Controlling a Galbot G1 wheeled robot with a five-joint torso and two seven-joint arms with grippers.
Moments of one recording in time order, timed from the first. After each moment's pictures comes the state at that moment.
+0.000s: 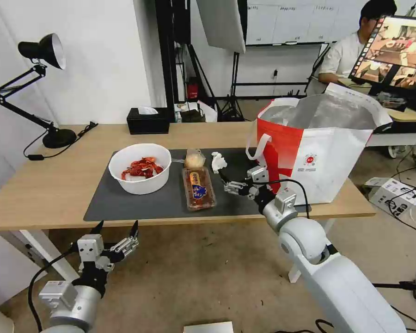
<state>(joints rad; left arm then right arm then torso) 1.80 -1.37 -0.69 -2.36 -0.34 0.18 0.00 -0.98 1.09 0.15 1.91 0.33 -0.23 -0.03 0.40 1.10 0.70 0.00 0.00</state>
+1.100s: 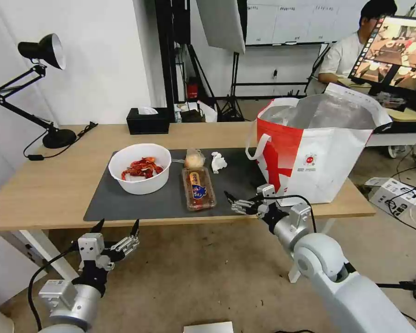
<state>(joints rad) 1.80 -1.35 -0.69 -2.36 -0.34 0.18 0.00 -1.04 1.03 0.17 1.97 0.61 -0.30 -0.04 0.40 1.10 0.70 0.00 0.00</state>
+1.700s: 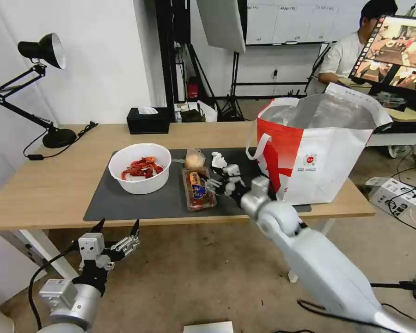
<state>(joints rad) 1.79 -1.34 -0.69 -2.35 -0.34 0.18 0.01 -0.59 1.15 -0.16 1.57 0.64 -0.27 -0.08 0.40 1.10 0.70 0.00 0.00</state>
